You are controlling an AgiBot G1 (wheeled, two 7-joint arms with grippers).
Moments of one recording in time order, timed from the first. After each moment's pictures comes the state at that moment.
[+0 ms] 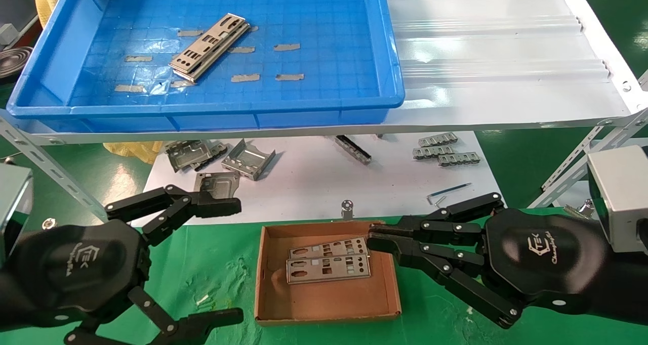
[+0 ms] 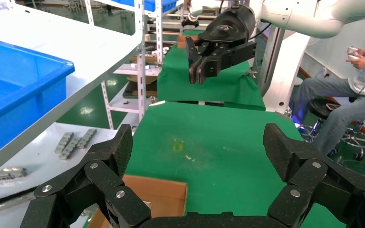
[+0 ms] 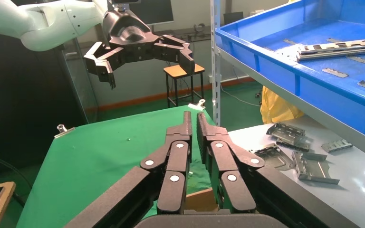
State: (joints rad) left arm -1.08 0.61 0.28 -1.28 0.73 1.50 -0.19; right arm 1.10 -0.56 -0.40 1.24 -0.63 -1.43 0.11
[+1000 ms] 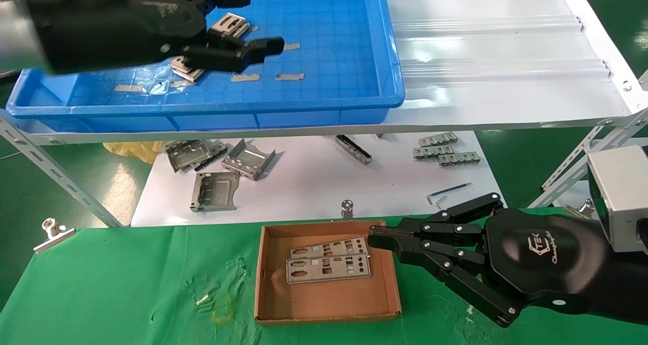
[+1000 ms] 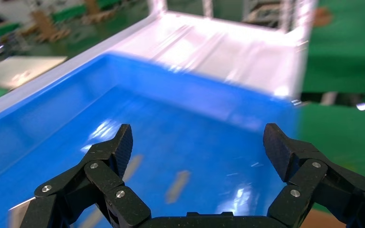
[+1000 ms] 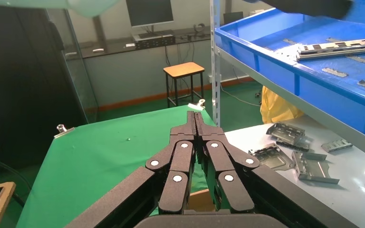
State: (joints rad) left arm -1.80 1.00 0.48 -0.61 1.21 1.28 -0.15; right arm 1.10 -0.56 -0.41 1.24 -0.63 -1.43 0.11
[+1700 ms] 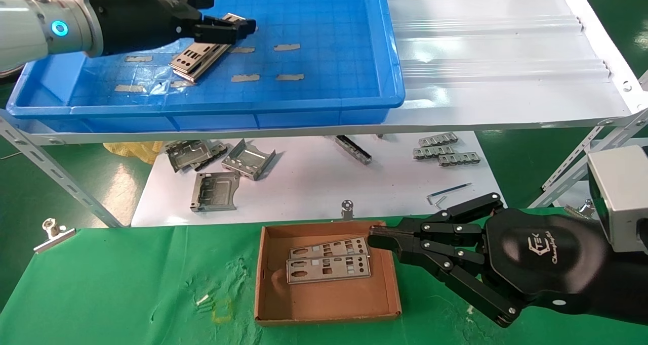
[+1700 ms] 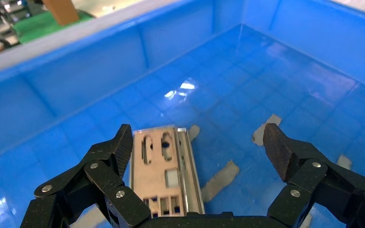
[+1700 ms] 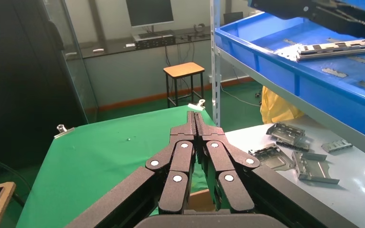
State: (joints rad) left arm -1.99 1.19 0.53 -0.09 1.34 1.00 -0.04; right arm 1.10 -0.56 -0.41 1.24 -0.63 -1.43 0.11
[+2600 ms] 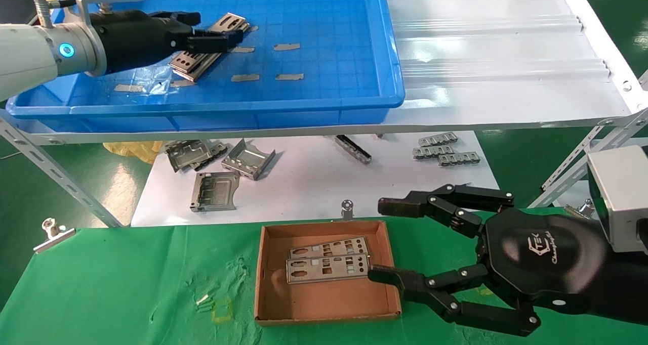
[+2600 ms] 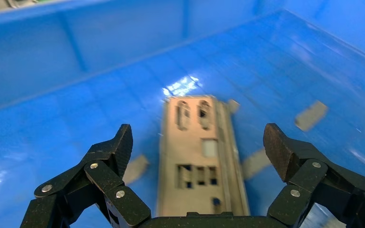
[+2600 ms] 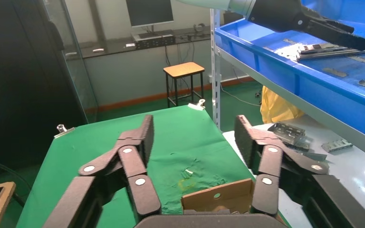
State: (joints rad) left arm -1.97 1.21 0.51 0.00 1.31 0.90 -0.03; right arm 1.10 -0.56 -0.41 1.24 -0.63 -1.43 0.11
